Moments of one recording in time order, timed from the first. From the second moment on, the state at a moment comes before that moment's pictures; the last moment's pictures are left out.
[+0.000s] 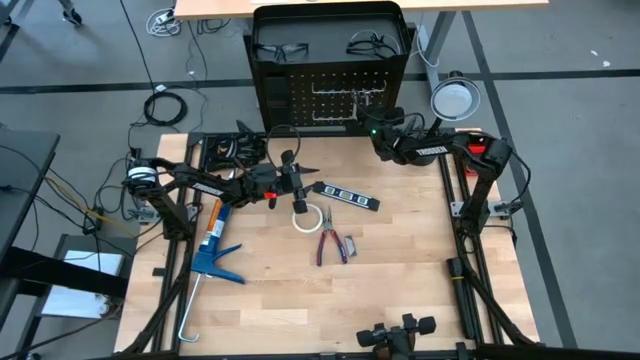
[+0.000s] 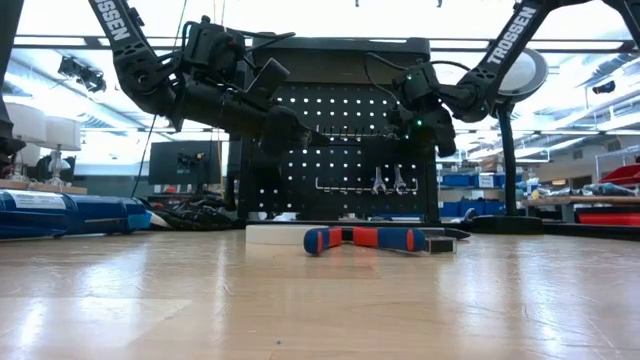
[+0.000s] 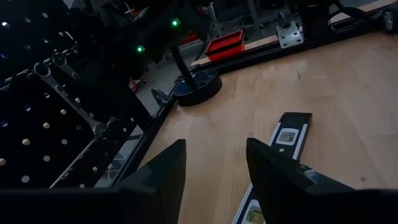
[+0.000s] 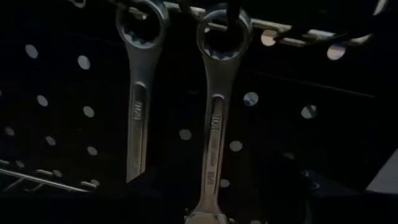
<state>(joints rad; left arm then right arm) 0.25 1.65 0.62 0.90 -0.10 0.39 -0.63 1.80 0.91 0.60 0.77 0.08</state>
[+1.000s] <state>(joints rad) 0.25 1.65 0.62 0.90 -0.10 0.38 -0.65 1.81 0.98 0.68 0.76 -0.08</state>
